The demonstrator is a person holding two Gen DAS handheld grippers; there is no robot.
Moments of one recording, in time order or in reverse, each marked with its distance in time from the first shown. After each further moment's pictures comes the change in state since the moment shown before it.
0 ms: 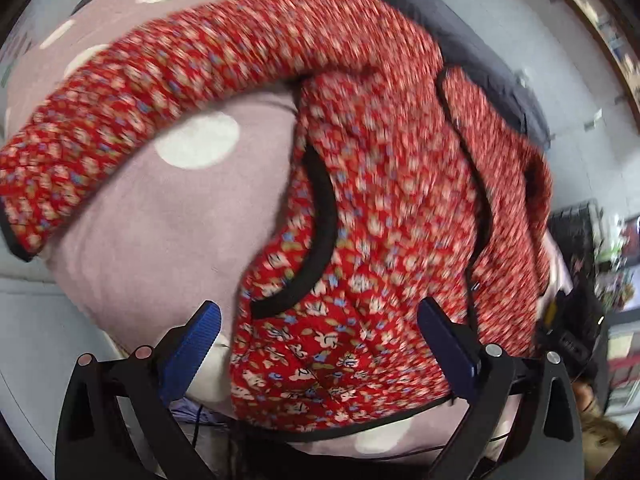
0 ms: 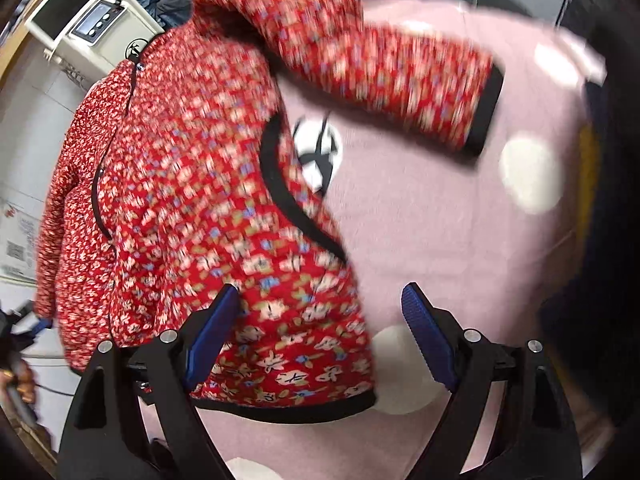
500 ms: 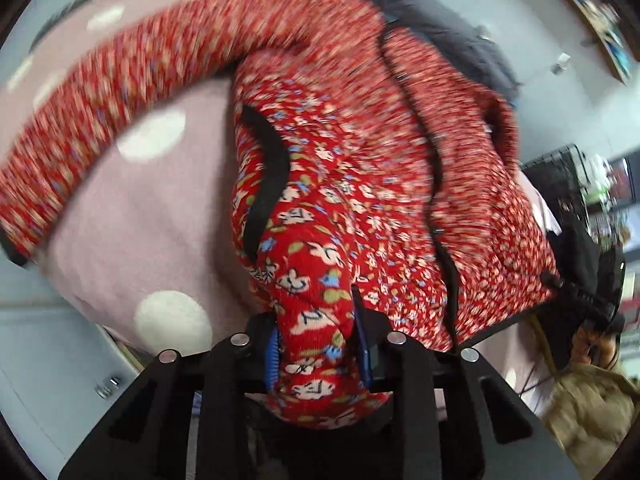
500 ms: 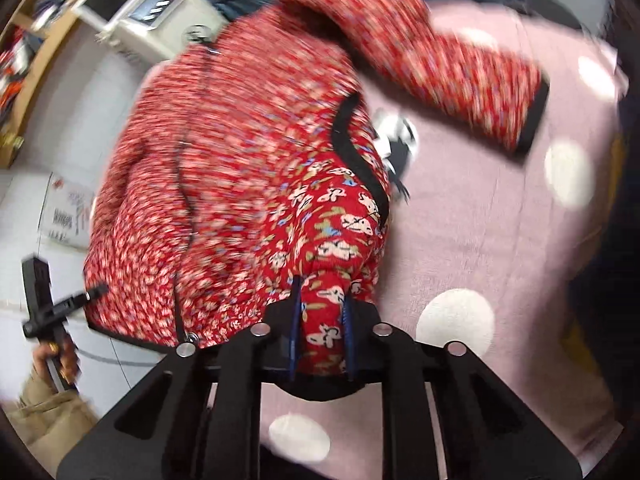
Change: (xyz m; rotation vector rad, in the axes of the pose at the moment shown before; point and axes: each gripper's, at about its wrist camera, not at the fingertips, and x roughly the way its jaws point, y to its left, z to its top) left arm -0.059 -0.025 -0.027 0.160 0.025 -0.064; right arm -0.085 0.050 -0.022 -0.223 -0.021 0.111
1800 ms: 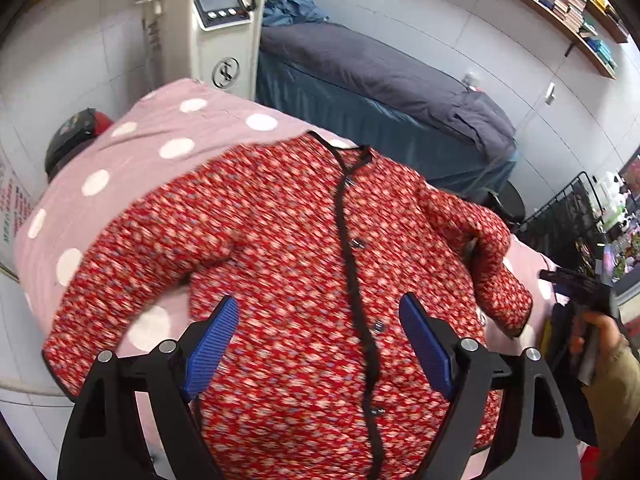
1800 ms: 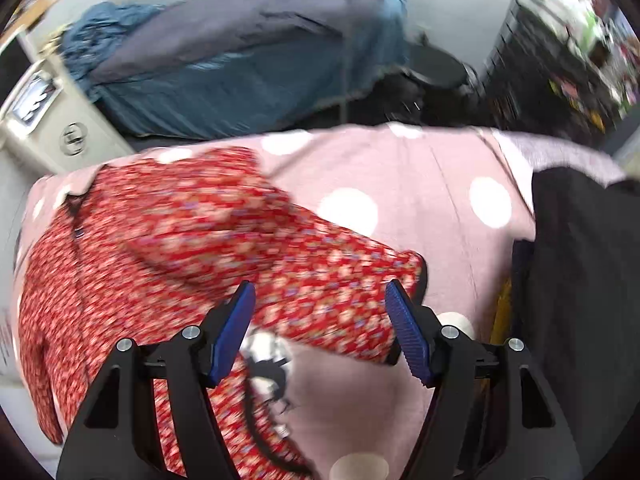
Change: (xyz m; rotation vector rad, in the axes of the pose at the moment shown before) left arm -0.027 -0.131 0.135 0.087 -0.260 0.150; right arm 0.033 -0.094 0.192 0.328 -0.112 -0.447
